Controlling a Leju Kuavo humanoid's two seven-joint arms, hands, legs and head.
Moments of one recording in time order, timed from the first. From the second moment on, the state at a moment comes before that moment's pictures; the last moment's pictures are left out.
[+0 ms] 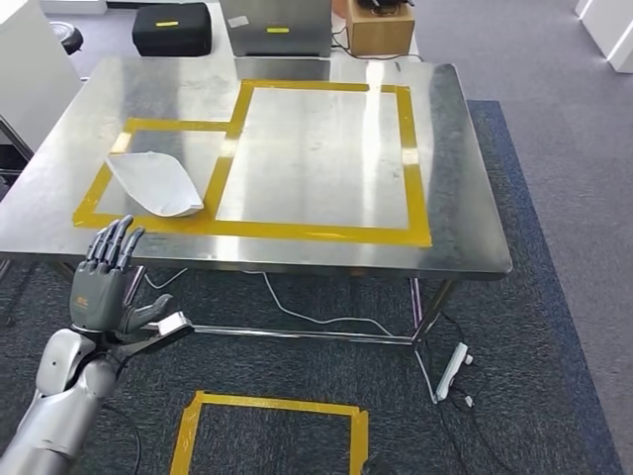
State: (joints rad) left arm -0.28 0.14 -0.07 -1.09 -1.09 0.70 -0.55; right arm -0.09 0.09 0.83 -0.24 -0.37 -0.04 -0.26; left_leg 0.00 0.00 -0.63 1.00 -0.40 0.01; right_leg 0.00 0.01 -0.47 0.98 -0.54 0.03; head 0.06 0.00
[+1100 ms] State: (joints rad) left arm -0.02 -0.08 -0.10 -0.40 -0.62 0.55 -0.48; right arm -0.04 0.07 0.74 -0.21 -0.58 -0.09 -0.21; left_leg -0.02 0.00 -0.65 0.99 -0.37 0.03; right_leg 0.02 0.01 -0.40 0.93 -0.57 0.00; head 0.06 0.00
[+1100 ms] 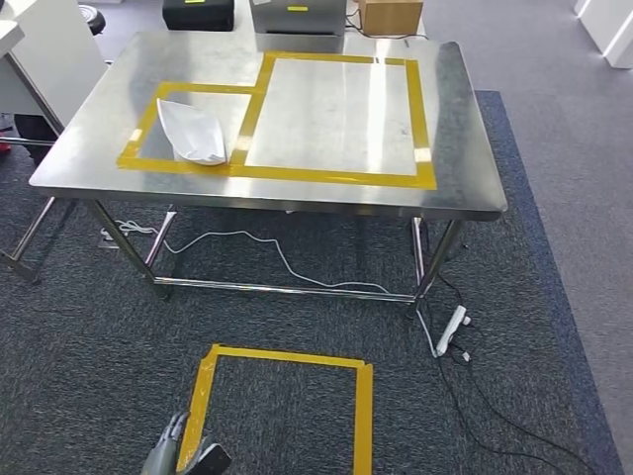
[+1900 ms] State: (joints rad) left arm 0.00 -0.12 -0.11 -0.21 -0.63 0.42 -0.21; right arm -0.02 0.06 0.63 -0.16 -0.67 -0.17 -0.08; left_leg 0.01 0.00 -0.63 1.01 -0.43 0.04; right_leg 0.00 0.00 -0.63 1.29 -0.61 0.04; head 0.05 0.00
